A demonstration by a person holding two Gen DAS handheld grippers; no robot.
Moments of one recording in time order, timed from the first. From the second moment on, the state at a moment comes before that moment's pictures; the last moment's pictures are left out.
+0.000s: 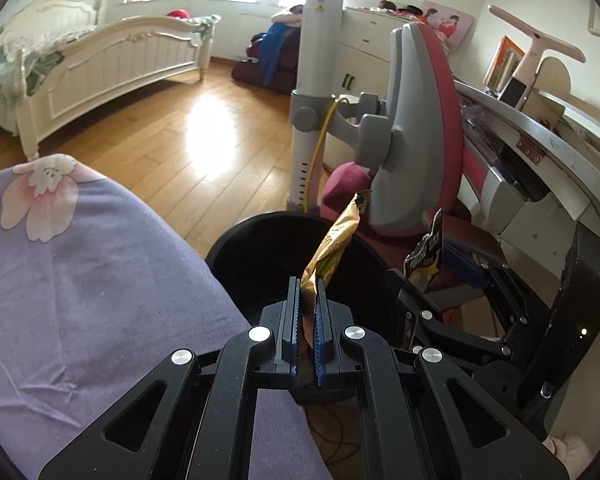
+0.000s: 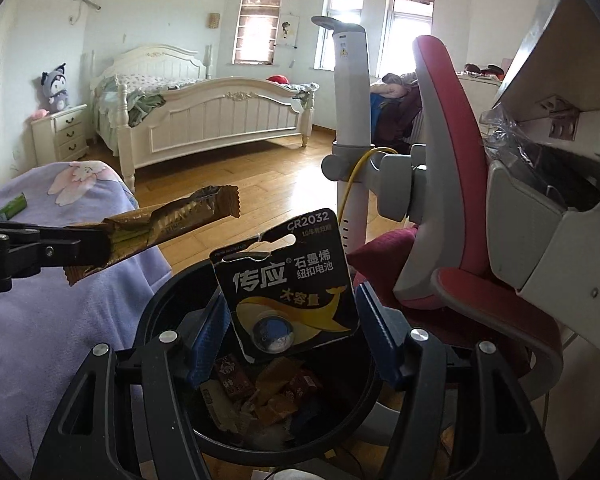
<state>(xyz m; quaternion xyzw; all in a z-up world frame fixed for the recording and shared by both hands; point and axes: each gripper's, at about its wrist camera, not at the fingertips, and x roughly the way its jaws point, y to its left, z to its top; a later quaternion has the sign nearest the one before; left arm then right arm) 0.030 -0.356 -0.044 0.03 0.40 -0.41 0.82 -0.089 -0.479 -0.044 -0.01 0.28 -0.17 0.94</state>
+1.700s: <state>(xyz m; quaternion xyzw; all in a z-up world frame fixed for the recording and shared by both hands) 0.102 -0.100 -0.011 0.01 0.36 -0.22 0.91 0.013 -0.336 0.017 0.04 0.32 0.06 0.94</state>
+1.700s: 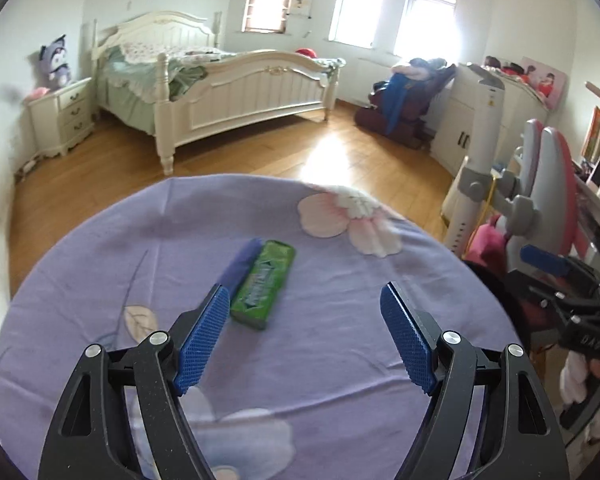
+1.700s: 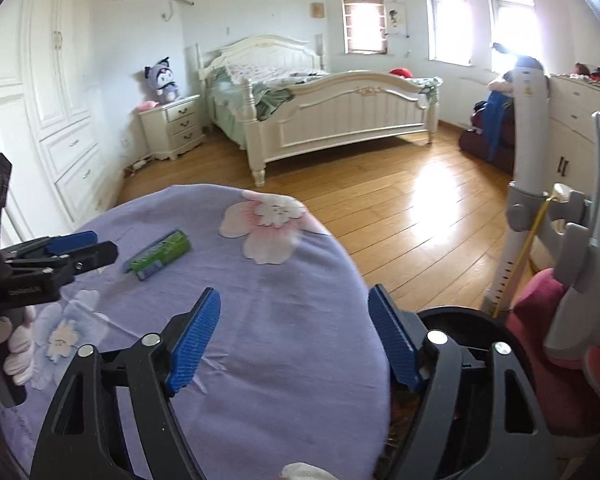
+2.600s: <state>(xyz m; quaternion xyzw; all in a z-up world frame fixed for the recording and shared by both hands) 0.168 -0.070 -0.067 0.14 0.42 -0.27 0.86 0.143 -0.210 -0.020 0.09 0.48 0.16 0.86</state>
